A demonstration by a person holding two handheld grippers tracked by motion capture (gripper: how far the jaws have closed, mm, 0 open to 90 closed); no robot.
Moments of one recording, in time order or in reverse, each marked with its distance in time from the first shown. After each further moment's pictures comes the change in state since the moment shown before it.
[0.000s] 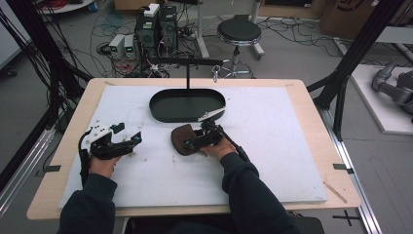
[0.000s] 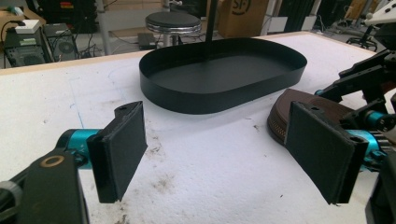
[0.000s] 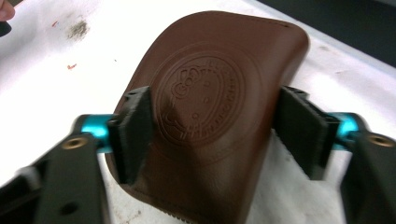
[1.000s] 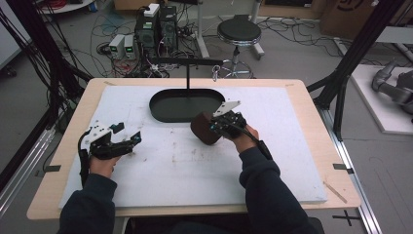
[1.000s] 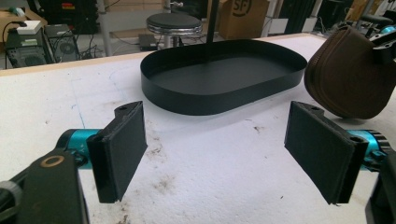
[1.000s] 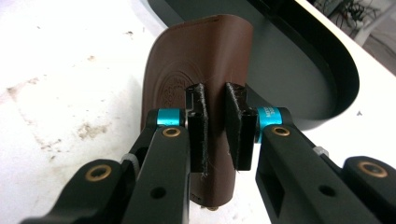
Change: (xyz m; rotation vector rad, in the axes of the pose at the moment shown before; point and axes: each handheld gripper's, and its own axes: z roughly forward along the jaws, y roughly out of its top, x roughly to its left) left arm 0.000 0.000 -0.001 -0.005 0.003 -0.004; right arm 0.019 0.014 -0.084 0.010 -0.397 -0.333
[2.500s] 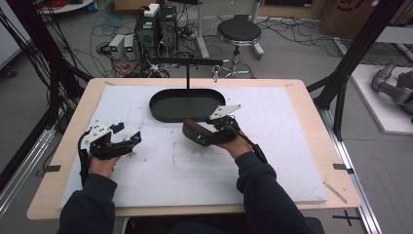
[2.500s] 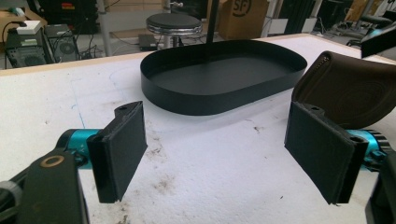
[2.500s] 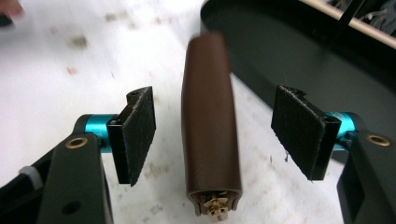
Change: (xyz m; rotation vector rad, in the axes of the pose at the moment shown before) left arm 0.000 0.000 0.000 -0.002 -0.002 -0.002; right arm 0.013 -0.006 0.018 -0.133 0.187 0.096
